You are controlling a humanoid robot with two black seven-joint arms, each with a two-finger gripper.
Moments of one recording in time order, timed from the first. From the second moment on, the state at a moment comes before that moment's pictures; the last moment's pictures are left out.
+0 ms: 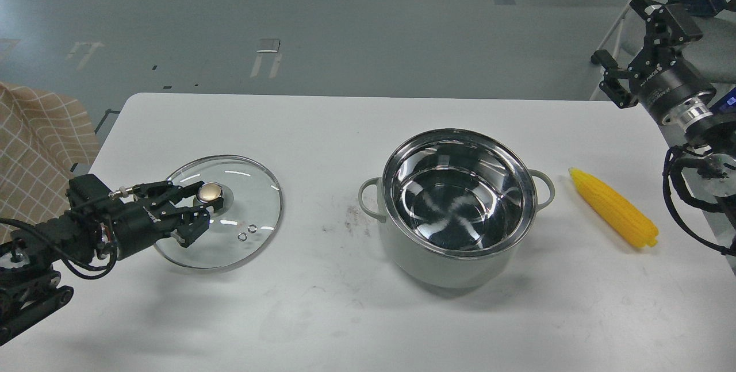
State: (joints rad) left arm -0.39 0.80 -0.48 -1.01 1.95 0.35 -0.49; right arm 0.90 -0.46 0.49 0.49 -0.24 0.49 0.49
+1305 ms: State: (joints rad) left arm -0.48 0.88 -0.58 -1.15 1.72 0.30 -0.49; right arm 0.90 -0.47 0.49 0.50 -0.24 0.49 0.49
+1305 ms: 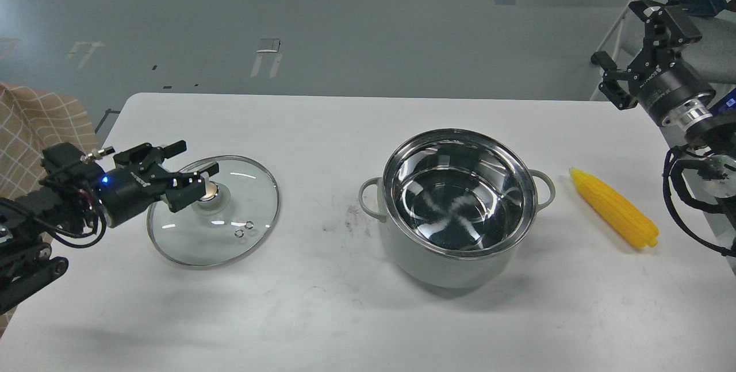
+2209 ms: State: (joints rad) left arm -0.91 0.72 -0.73 -1.24 0.44 -0.23 -0.49; right arm 1.00 -1.00 0.27 0.93 -1.48 0.33 0.49
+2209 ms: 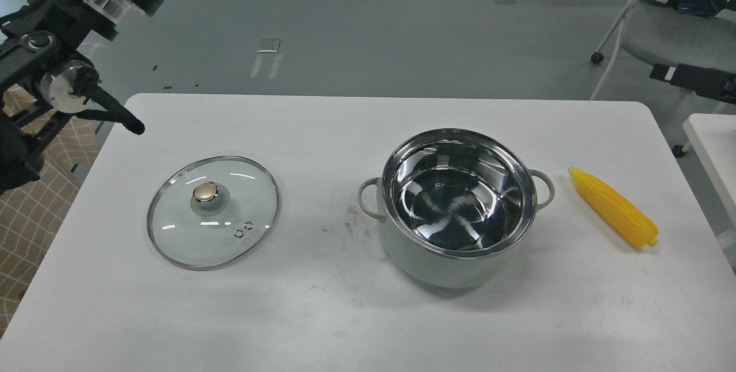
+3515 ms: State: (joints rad) left arm -0.86 0.72 -0.76 -1.30 0.44 -0.24 -0.49; right arm 0.94 -0.64 -0.12 0.62 -1.73 0.14 0.49
